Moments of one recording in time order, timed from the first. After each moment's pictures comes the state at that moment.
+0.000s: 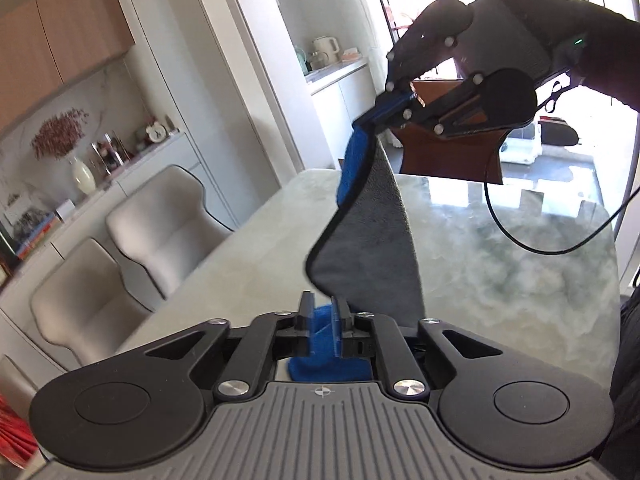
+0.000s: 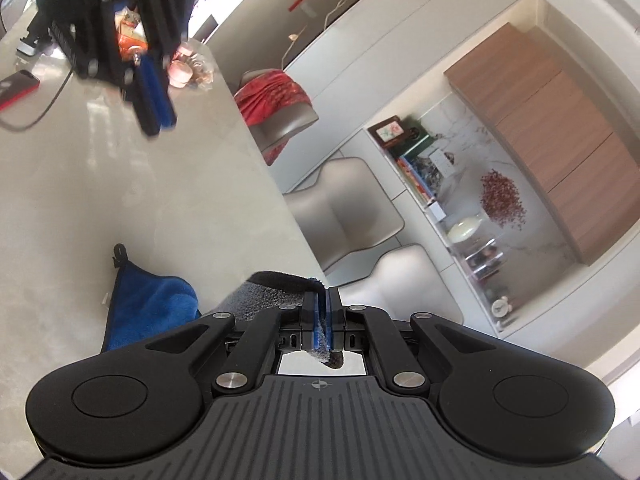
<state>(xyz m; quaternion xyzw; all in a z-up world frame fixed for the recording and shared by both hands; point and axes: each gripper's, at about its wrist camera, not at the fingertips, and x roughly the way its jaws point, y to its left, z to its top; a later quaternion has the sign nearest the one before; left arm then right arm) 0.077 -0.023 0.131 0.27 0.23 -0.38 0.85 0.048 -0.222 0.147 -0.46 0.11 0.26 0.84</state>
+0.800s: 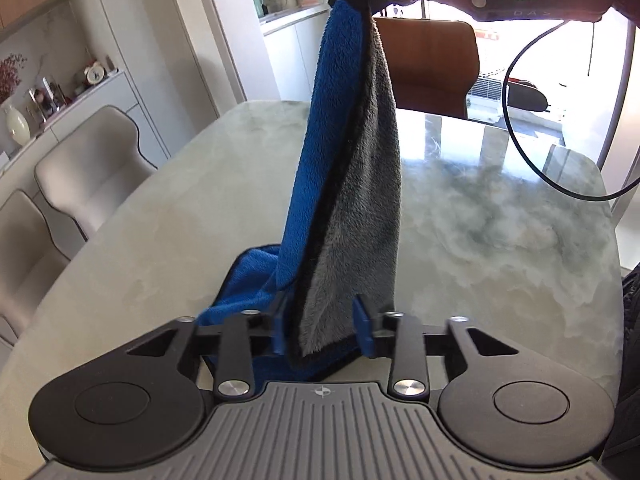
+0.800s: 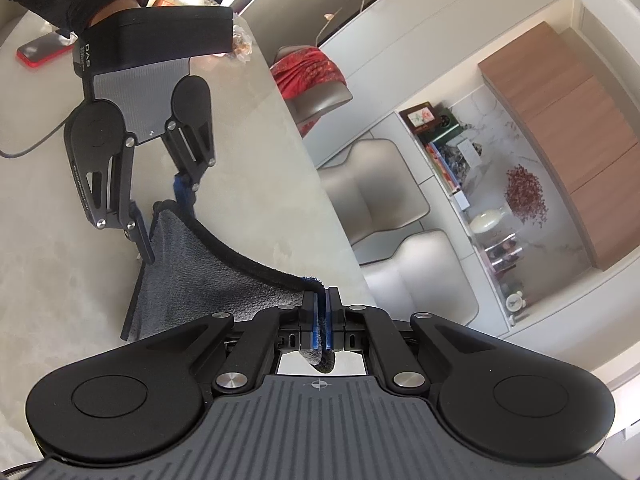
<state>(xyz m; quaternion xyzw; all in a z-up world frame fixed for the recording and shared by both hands) 0.101 -0.066 0.028 0.29 0.32 -0.42 0.80 0.038 -0.220 0.118 -0.49 0.15 0.27 0.82</state>
